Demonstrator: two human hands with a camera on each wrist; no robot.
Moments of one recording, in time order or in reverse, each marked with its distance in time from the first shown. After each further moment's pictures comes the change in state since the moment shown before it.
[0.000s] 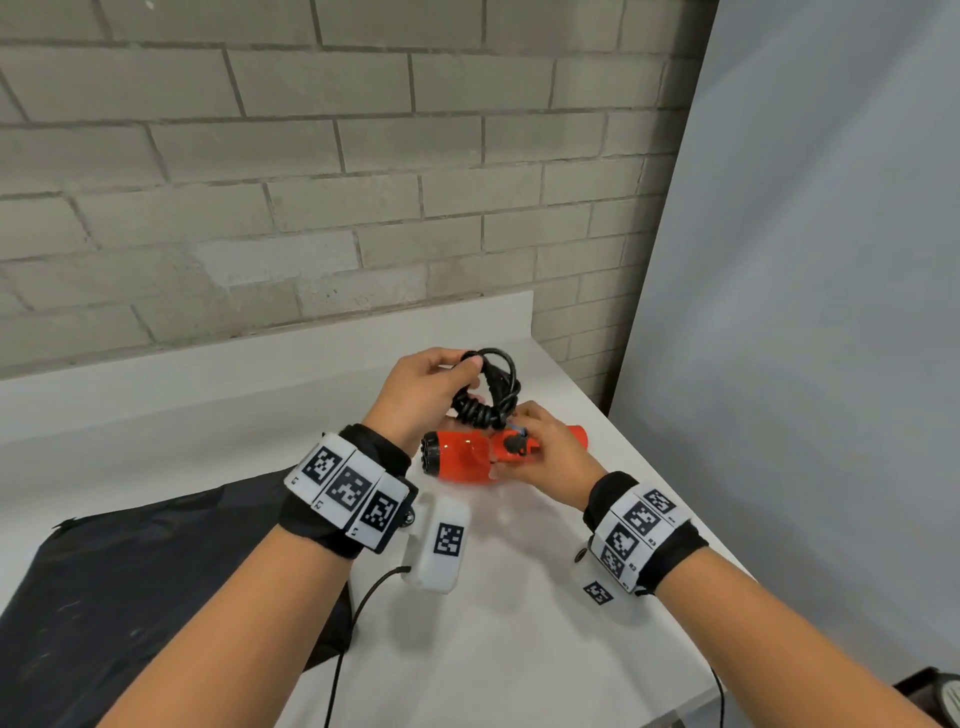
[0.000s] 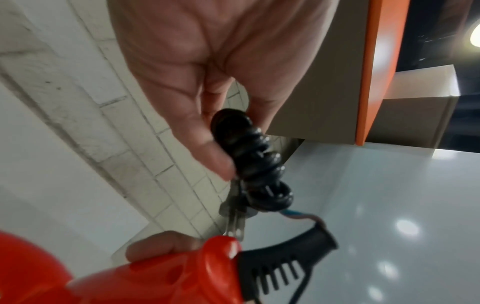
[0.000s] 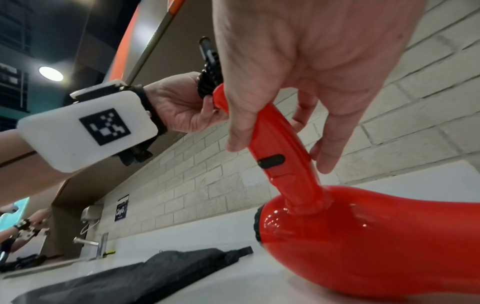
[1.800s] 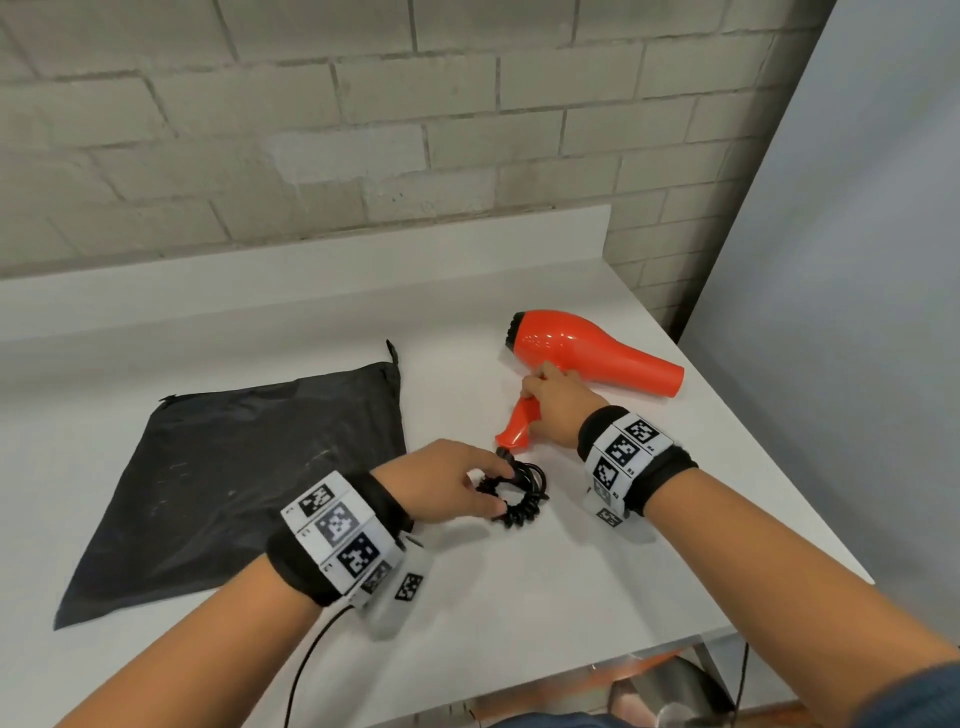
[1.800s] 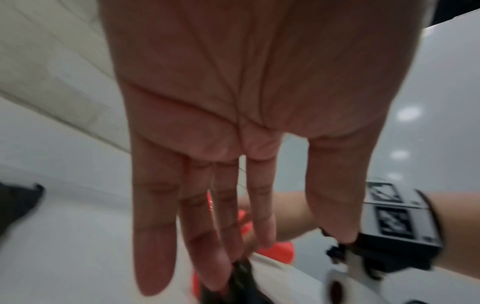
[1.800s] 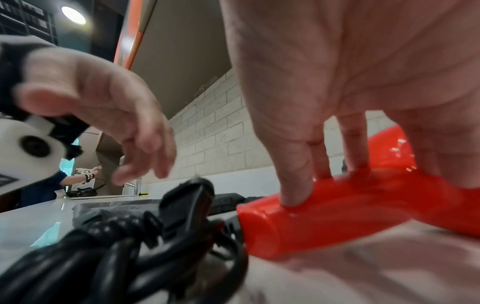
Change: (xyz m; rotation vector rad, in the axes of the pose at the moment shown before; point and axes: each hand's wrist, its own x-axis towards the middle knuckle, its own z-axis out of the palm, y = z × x) left_hand -0.080 -0.090 -0.055 0.974 -0.591 -0.179; right_hand 0.018 0.010 0.055 -0.804 -0.395 0.205
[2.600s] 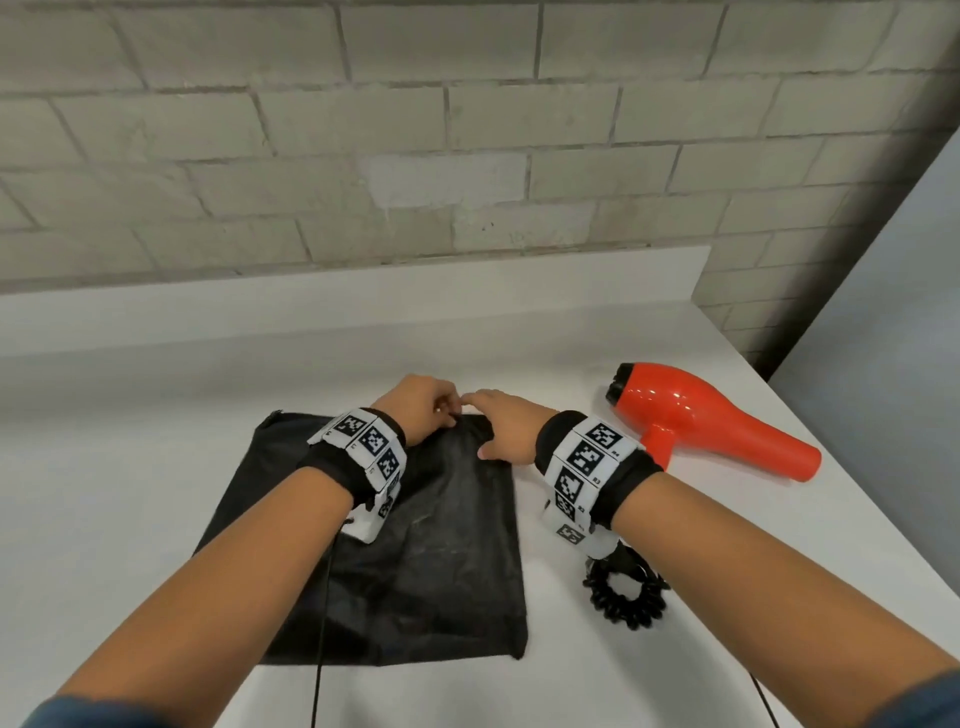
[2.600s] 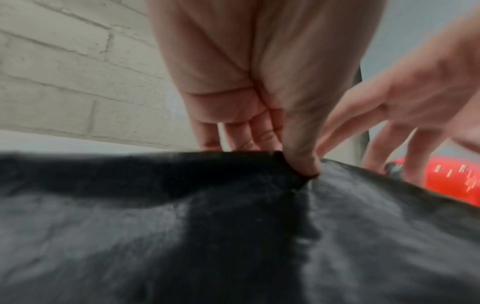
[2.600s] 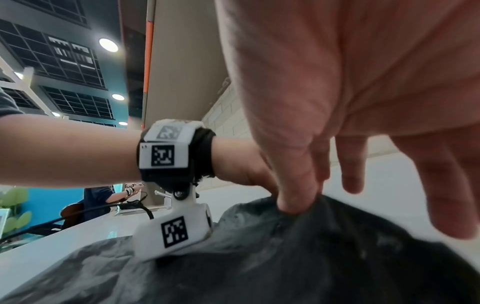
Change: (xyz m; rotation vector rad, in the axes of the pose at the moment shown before) left_hand 0.051 -0.156 -0.117 0.035 0.435 -0.154; right_hand 0.087 -0.144 -0.017 0.100 -0.161 -0.216
